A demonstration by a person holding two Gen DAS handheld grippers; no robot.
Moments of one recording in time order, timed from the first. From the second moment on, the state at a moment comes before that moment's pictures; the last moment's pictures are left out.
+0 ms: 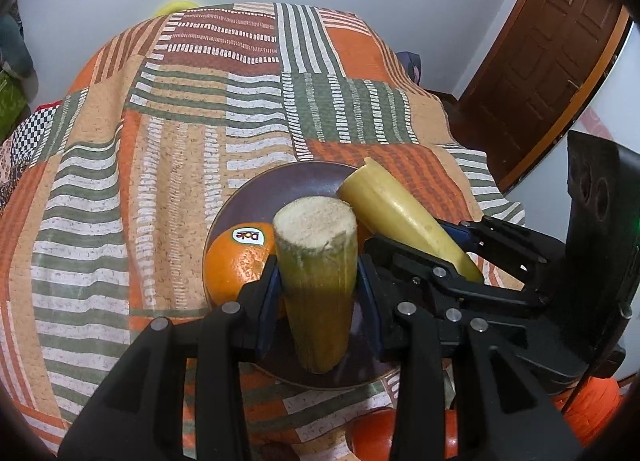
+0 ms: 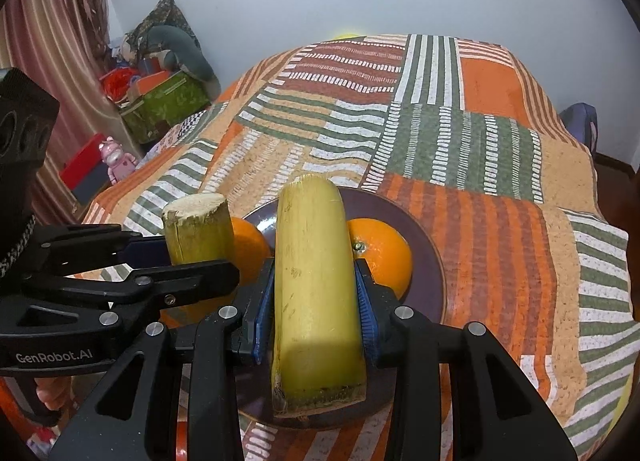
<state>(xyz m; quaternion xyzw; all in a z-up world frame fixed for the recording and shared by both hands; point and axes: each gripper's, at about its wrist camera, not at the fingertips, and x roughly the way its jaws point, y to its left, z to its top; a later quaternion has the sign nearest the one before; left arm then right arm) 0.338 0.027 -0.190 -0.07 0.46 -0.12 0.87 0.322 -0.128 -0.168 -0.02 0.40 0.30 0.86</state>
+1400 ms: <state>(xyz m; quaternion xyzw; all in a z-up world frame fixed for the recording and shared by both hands) 0.235 0.035 -0.146 -0.01 0.42 -0.07 0.90 0.254 -0.151 -0.135 -0.06 0.37 0.28 0.88</state>
